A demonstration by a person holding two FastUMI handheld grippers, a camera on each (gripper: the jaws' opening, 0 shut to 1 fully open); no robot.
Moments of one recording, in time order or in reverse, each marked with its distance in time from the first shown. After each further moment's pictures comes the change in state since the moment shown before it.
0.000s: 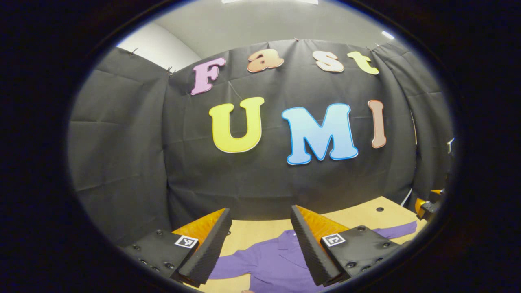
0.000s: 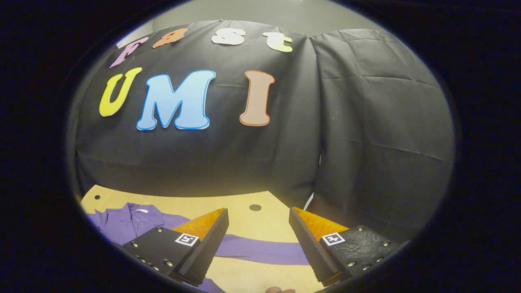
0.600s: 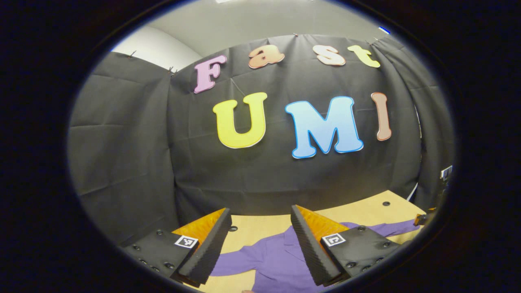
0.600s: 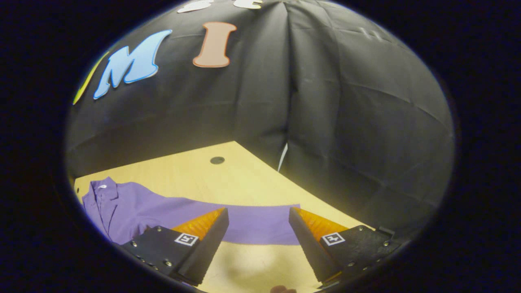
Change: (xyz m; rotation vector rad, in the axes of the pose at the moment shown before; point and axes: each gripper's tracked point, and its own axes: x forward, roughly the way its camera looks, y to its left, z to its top) left arm -0.005 0.005 -0.009 0.031 0.036 0.053; right arm 0.060 -0.071 -0.144 0.115 0.329 -0.177
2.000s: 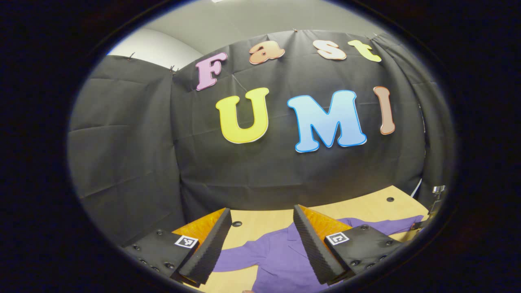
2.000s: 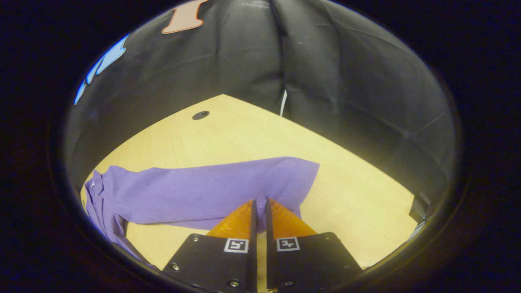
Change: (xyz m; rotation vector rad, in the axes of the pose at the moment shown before) left arm -0.005 -0.001 -0.014 0.001 0.039 0.033; right arm 0.071 0.016 -0.078 0.135 0.292 0.032
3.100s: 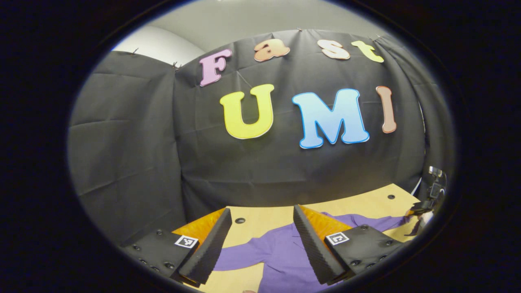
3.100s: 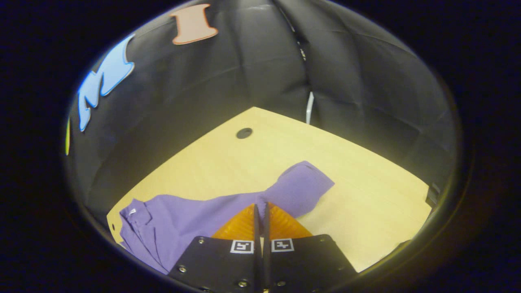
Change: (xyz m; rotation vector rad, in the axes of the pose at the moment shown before) left arm -0.001 0.036 -0.021 -0.022 0.017 -0.006; right arm -0.067 0.148 0.046 0.024 -0.044 0.221
